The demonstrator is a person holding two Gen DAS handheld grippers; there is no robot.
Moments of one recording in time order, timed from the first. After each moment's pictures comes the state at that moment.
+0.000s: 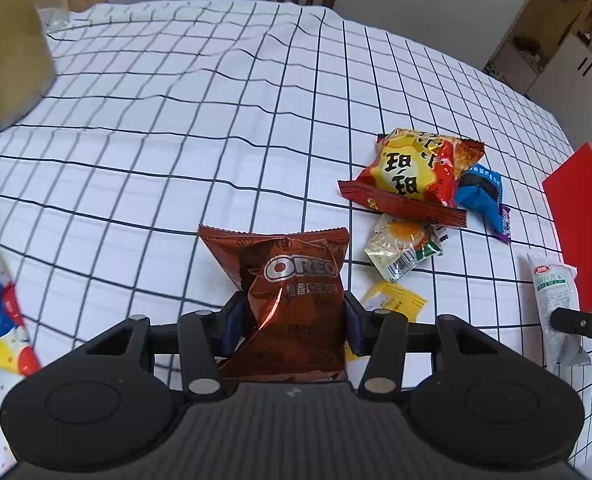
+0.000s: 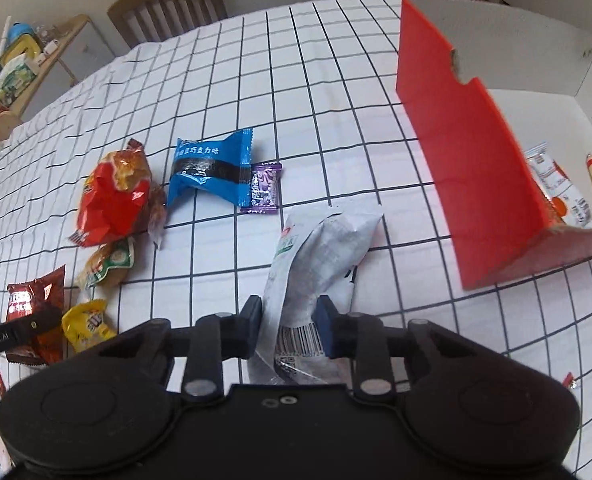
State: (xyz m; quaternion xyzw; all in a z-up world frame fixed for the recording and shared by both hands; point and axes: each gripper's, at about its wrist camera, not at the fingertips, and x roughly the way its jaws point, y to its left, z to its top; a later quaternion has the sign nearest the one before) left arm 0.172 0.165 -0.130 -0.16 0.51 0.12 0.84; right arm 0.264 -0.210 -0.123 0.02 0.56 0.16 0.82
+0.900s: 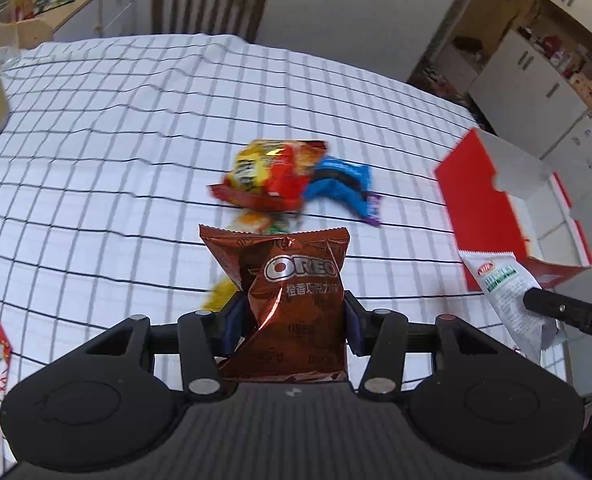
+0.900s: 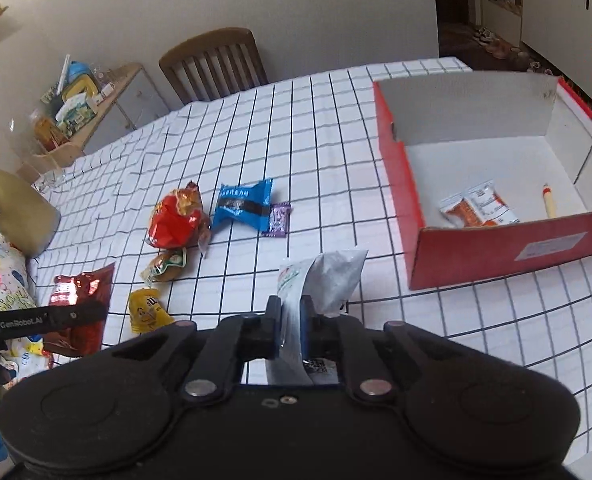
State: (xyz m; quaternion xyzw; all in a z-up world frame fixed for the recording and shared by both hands) left arm 0.155 0.076 -0.062 -0.16 0.49 0.04 0.86; right arm 0.215 -0.279 -0.048 0.05 0.48 0.22 0.85
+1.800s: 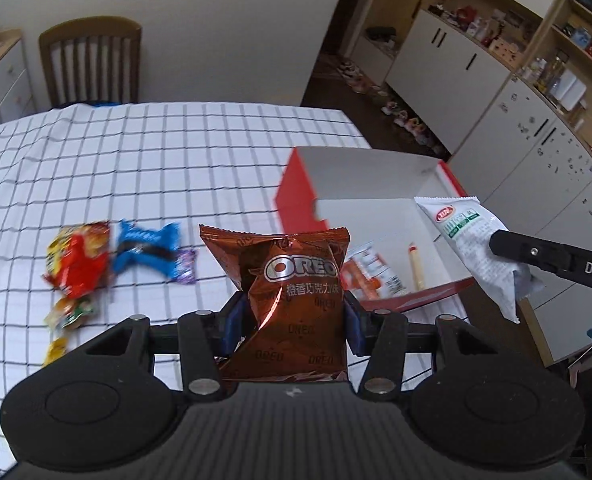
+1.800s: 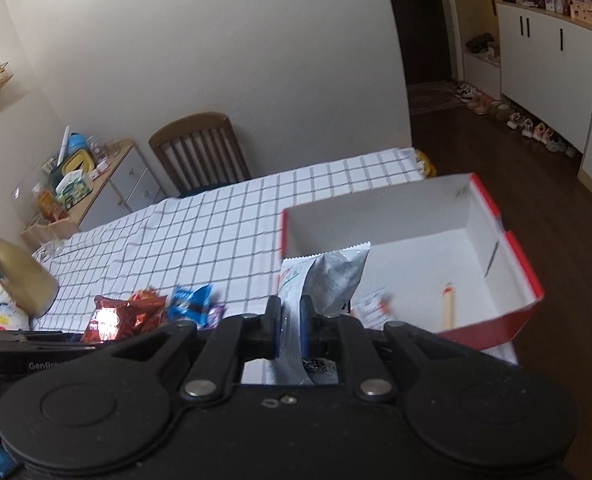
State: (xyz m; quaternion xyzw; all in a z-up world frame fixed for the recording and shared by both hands) left arm 0.225 -0.085 -0.004 -0.11 0.46 -0.06 0.88; right arm 0.259 -0.403 0.025 0.07 0.40 0.21 0.89
